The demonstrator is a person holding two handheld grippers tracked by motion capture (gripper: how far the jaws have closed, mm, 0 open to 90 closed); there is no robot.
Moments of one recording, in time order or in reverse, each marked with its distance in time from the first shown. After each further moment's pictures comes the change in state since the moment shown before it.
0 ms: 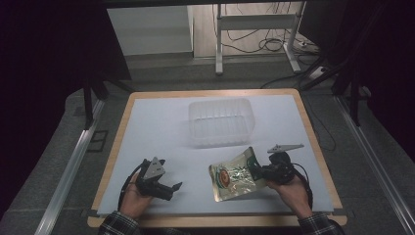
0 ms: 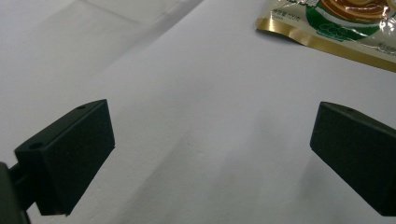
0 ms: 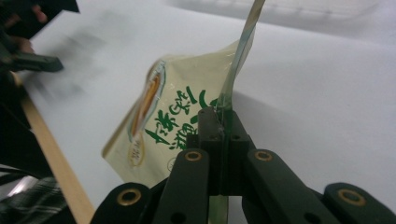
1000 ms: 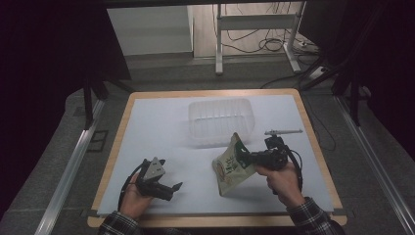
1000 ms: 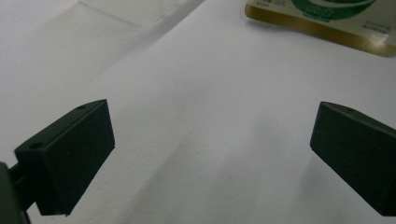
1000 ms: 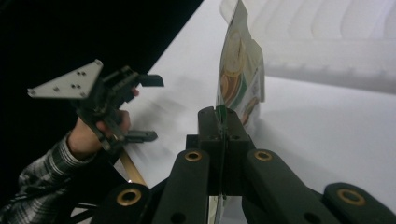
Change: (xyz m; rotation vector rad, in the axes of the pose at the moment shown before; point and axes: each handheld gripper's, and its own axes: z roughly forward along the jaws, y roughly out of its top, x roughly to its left) left arm -0.001 0.001 -0.001 -0.004 -0.001 0.008; right arm 0.027 0.050 -0.008 -0.116 0.222 0.162
